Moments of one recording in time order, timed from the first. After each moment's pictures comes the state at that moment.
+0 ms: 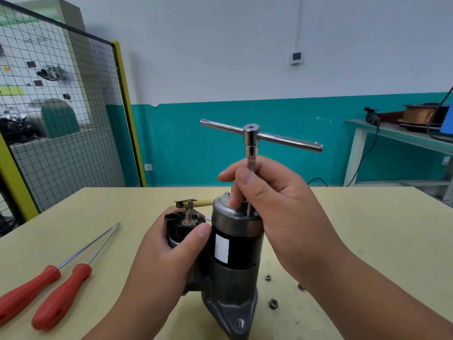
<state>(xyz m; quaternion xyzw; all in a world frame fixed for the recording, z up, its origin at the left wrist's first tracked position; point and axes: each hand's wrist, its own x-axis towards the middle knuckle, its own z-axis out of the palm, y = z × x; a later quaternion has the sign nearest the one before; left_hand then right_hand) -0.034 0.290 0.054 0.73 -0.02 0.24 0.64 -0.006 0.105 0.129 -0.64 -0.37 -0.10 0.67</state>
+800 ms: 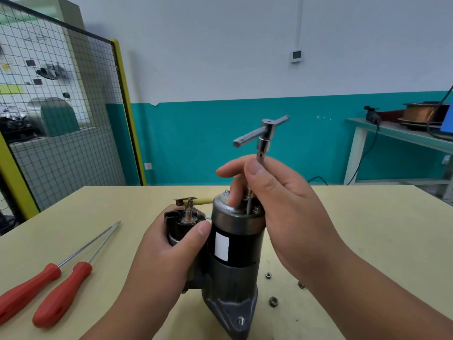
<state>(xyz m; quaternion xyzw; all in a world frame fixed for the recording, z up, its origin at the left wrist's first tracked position) -0.036 0.288 0.055 0.72 -0.02 0.23 0.66 -0.003 0.106 0.126 -0.64 -0.36 -0.09 0.67</state>
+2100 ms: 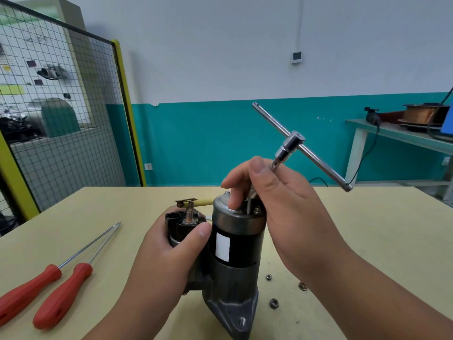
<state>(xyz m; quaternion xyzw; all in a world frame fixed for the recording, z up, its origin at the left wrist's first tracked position) -0.039 0.286 0.059 0.73 0.00 0.23 0.65 -0.004 0.107 0.129 -0.66 -0.33 -0.10 0.67</state>
